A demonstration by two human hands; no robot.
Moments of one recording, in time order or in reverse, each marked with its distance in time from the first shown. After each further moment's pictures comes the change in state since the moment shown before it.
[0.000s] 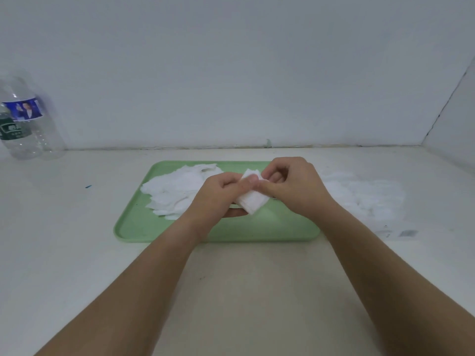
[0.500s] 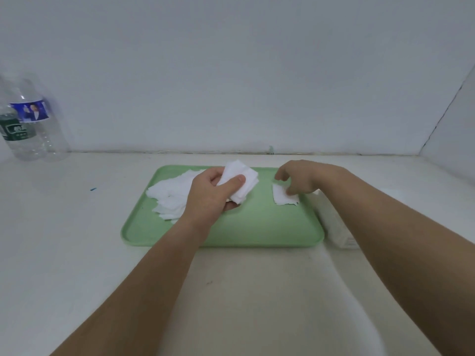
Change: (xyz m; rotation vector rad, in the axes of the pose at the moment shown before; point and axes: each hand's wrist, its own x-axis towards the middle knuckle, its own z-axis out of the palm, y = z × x) left_hand 0.003 0.004 -0.012 -0.093 0.263 0.097; right_hand 0.076 0.012 -0.027 -0.925 -0.532 0.166
